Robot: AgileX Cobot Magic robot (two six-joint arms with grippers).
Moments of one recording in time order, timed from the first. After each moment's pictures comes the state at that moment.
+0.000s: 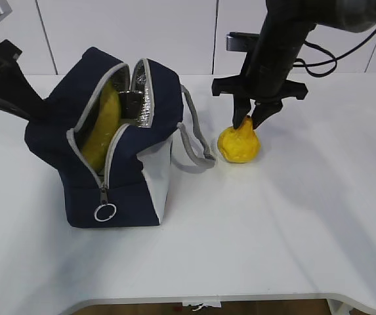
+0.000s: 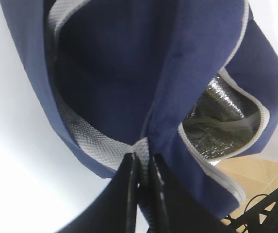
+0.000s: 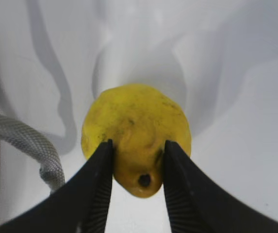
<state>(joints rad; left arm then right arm) -0.01 1.73 -1.39 -0.69 1.21 0.51 0.28 2.22 -2.00 0.08 1.19 0.21</state>
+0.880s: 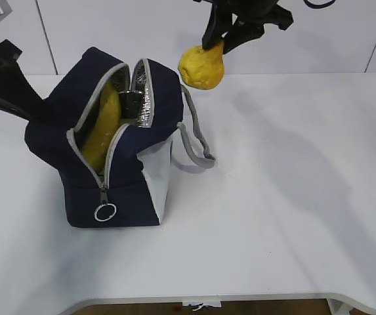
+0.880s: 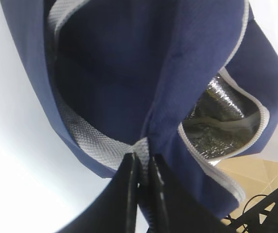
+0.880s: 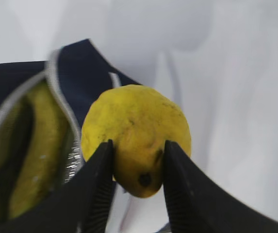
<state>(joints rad) -0.01 1.73 -1.39 -0.69 1.21 0.51 0.28 2.18 -2.31 0.29 1.26 0.13</state>
